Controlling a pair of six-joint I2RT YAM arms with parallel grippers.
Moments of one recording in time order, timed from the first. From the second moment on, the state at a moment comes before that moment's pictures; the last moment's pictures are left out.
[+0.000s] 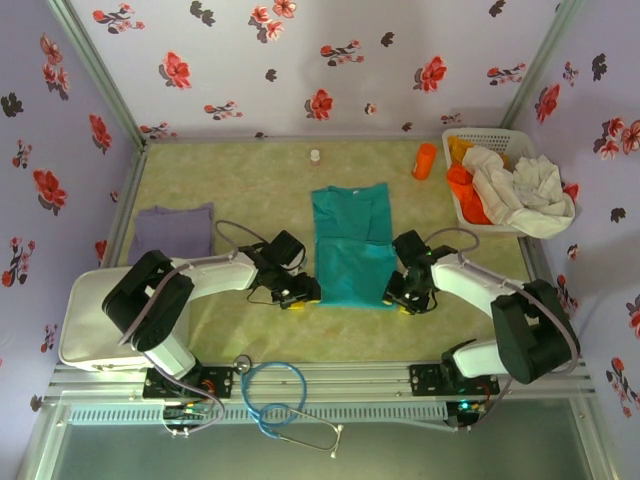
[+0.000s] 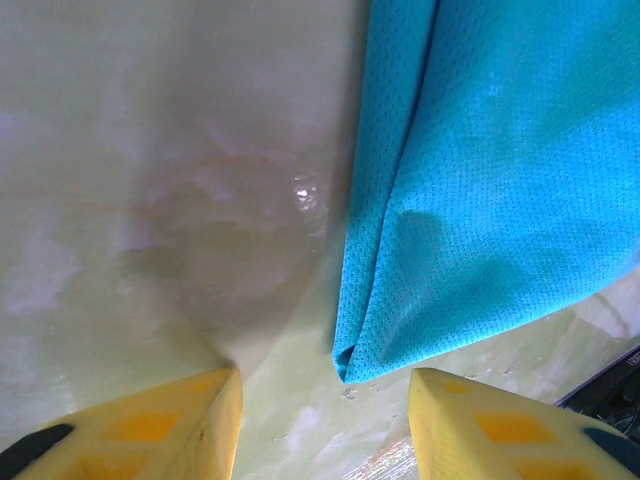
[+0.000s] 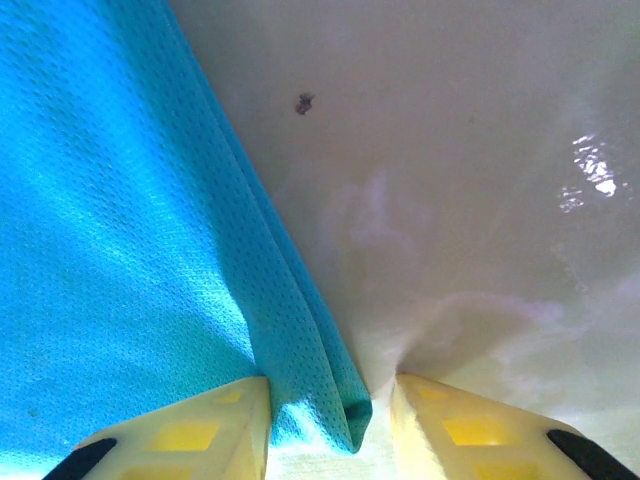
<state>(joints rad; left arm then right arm) -0.80 1.64 0.82 -0.37 0.42 -0.88 0.45 1.37 0.65 -0.72 -0.23 0.88</state>
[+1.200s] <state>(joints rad) -0.78 1.70 0.91 -0.41 0.39 -0.91 0.48 1.42 0.69 -0.53 -0.27 0.89</state>
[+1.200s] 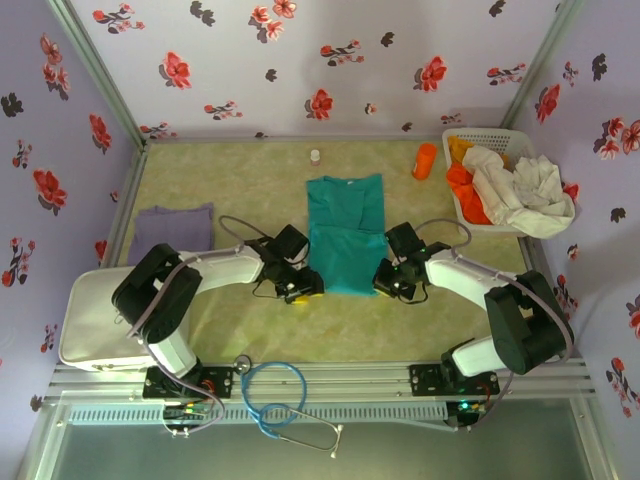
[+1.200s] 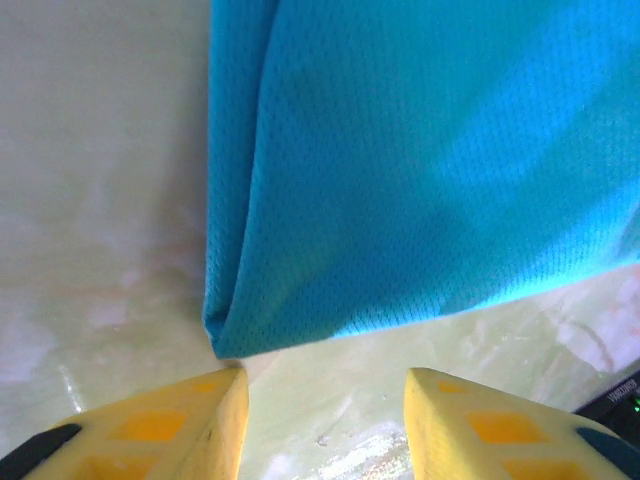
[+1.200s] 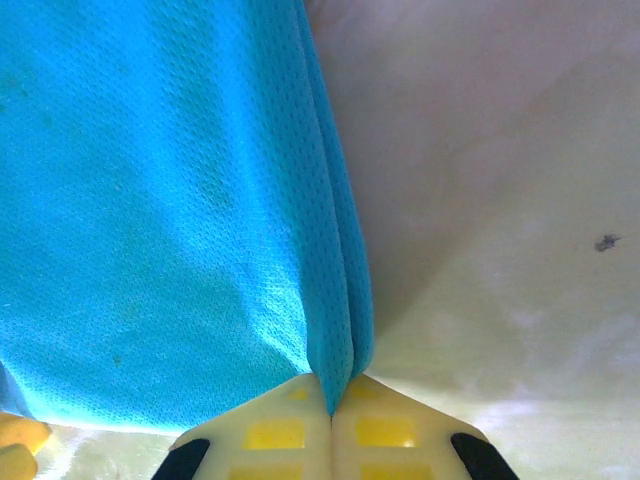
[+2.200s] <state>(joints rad) -0.77 1.85 1.14 -0.69 0.29 -0.80 0.48 1.44 0.70 -0.53 -0.27 0.89</state>
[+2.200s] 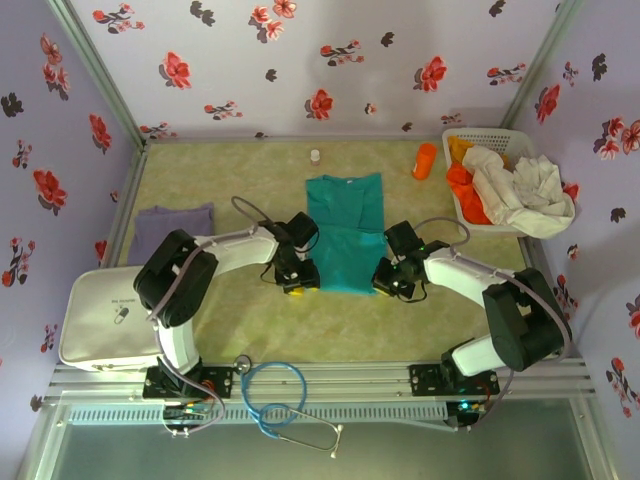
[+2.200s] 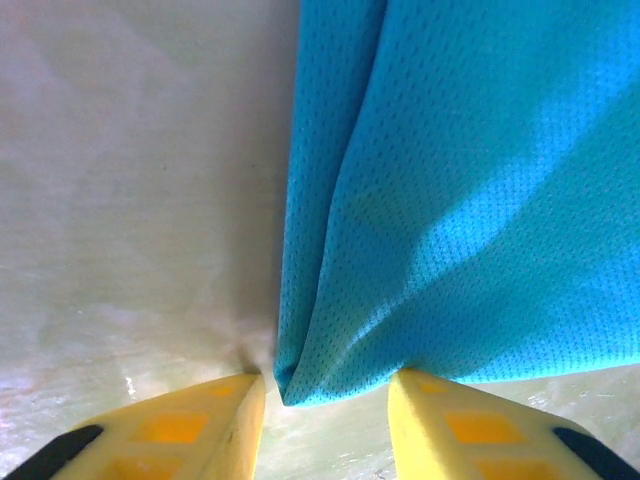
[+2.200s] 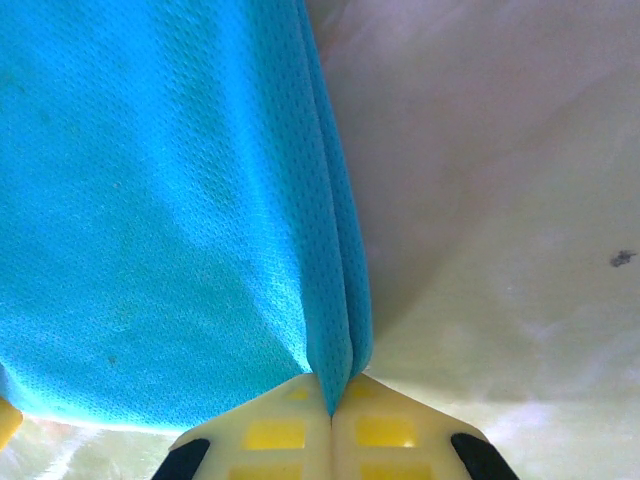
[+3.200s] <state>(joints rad) -0.75 1.81 1.07 -0.53 0.30 -0.74 0.48 1.42 0.69 -0.55 -0.27 0.84</state>
